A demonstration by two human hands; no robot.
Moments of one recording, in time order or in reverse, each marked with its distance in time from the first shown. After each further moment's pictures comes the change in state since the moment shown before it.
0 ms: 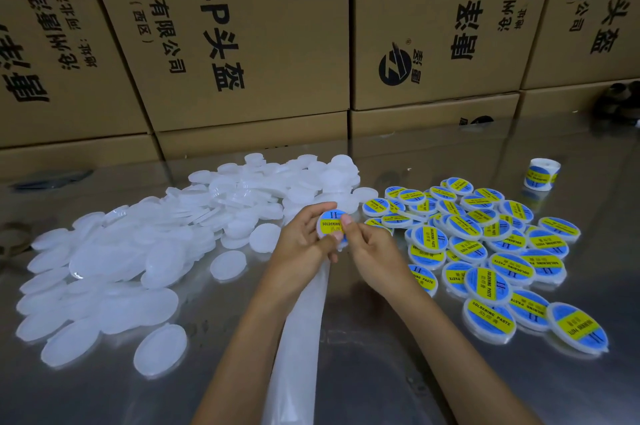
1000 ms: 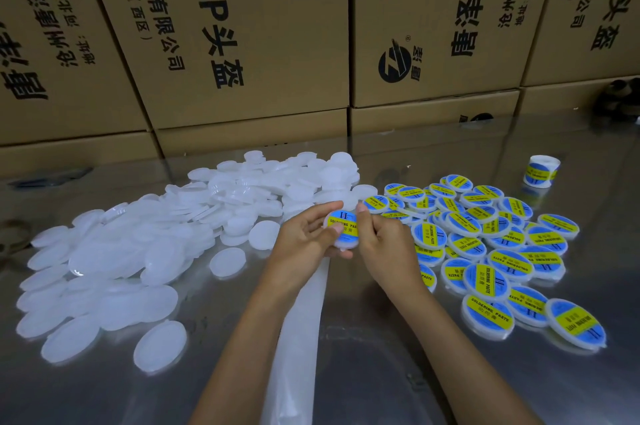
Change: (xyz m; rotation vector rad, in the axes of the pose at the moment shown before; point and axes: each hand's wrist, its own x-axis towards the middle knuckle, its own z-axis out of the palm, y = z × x) left_hand -0.003 0.006 0.003 -0.073 -0.014 -0.064; right_hand 0.004 0.008 -0.003 -0.212 0.302 -0.120
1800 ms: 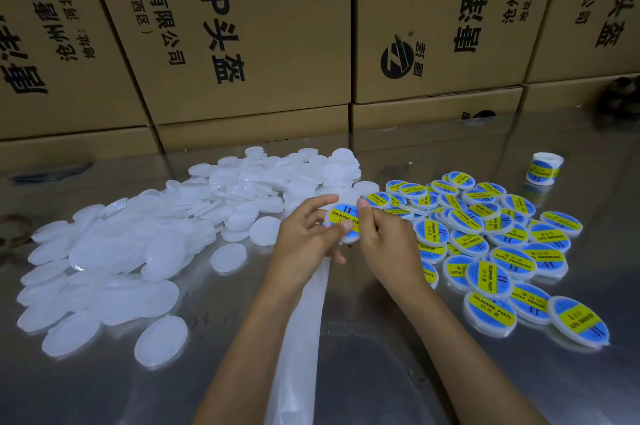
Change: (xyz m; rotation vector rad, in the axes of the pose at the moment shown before) left_hand -0.001 0.000 0.003 0.005 0.091 0.001; right_hand -0.002 -0.003 -0.002 -0.045 -0.014 -0.038
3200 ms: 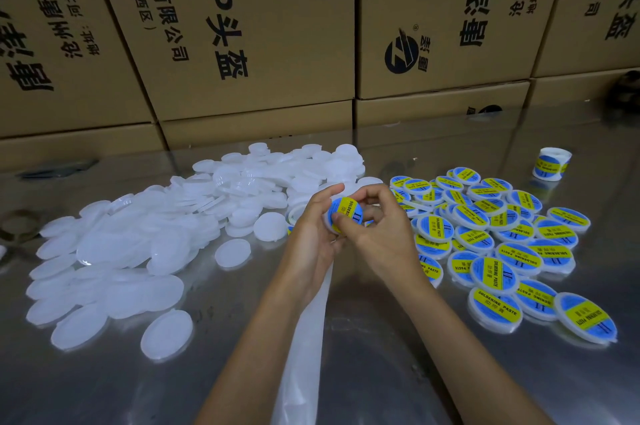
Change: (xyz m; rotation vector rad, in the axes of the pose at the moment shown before) left_hand 0.005 -0.002 0.011 -0.382 -0.049 -0.147; right_hand -0.002 -0.016 0.006 0.454 -0.016 0.110
